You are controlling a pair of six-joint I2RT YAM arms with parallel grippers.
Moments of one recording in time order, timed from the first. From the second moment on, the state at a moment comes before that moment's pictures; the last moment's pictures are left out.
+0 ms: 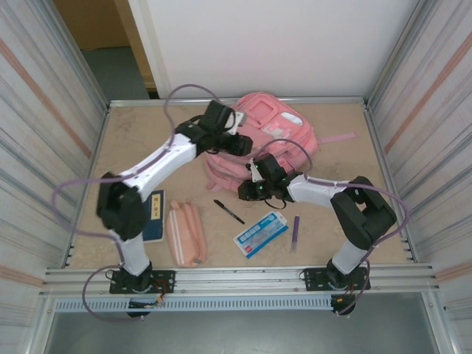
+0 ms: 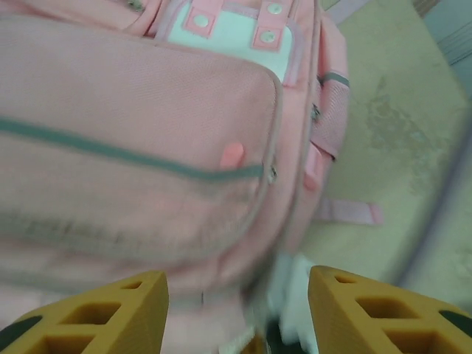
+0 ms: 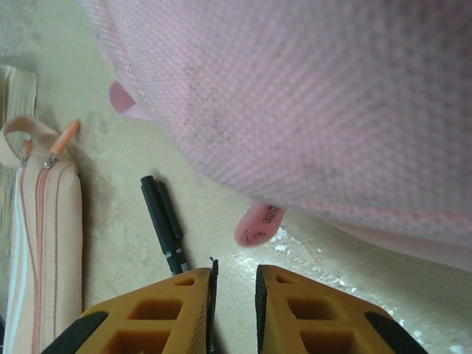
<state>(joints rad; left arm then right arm) -0.62 1.74 1.58 -0.64 0.22 -0.27 0.67 1.68 0.89 -0.12 -0.33 0.57</state>
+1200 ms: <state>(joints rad) -0.79 1.61 1.03 -0.30 0.09 -0.45 0.58 1.60 0.95 -0.27 -0.10 1.19</state>
